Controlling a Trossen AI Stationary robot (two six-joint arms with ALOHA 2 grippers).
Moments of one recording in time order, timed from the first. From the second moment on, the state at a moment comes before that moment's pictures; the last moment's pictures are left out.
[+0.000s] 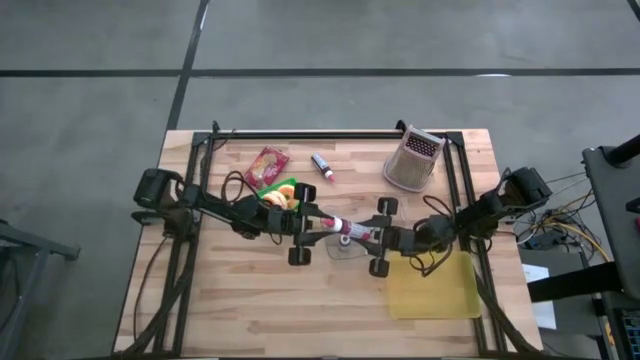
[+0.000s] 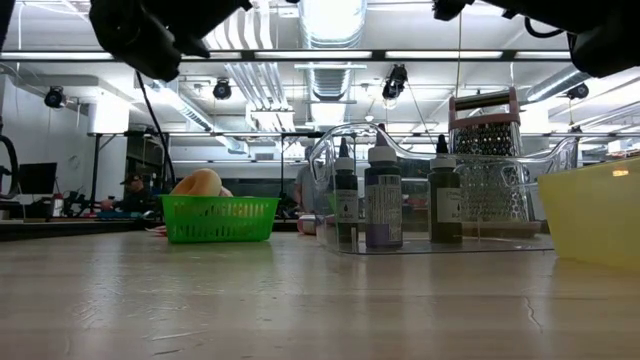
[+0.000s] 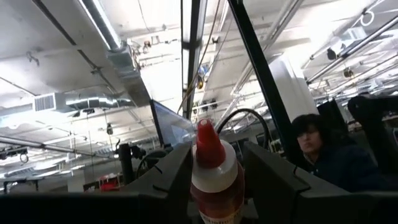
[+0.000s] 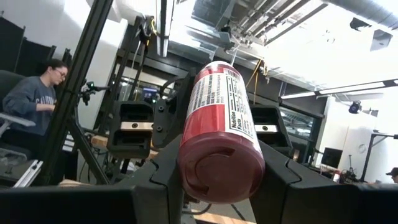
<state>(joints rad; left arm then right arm) -0.13 1.78 0.80 1.53 0.13 0.25 0.35 1.59 0.53 1.53 0.36 -0.45</state>
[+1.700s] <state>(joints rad) -0.03 1.76 0.89 1.30 0.42 0.08 0.39 1.58 0.51 1.55 0.37 -0.52</state>
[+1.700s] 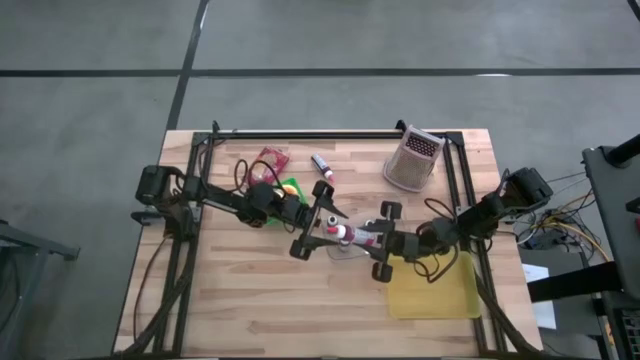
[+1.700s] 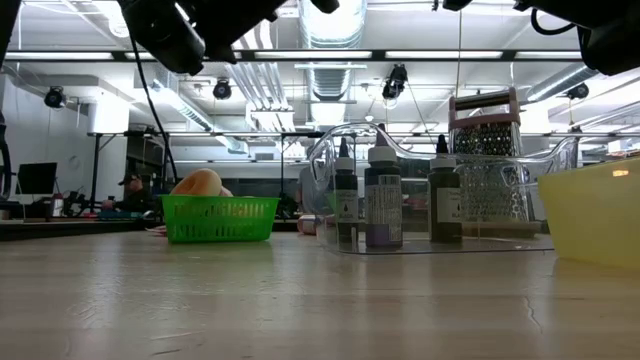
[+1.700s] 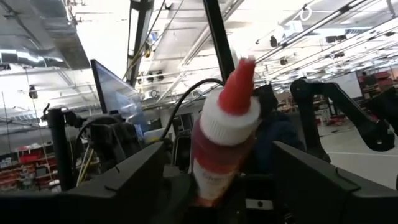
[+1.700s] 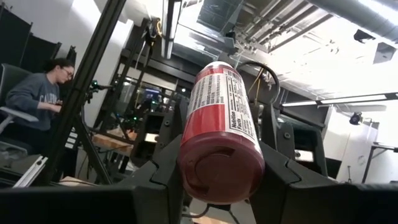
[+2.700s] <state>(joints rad) -0.03 1.76 1.00 1.15 0.47 0.20 0.39 1.58 0.52 1.54 0.39 -0.52</state>
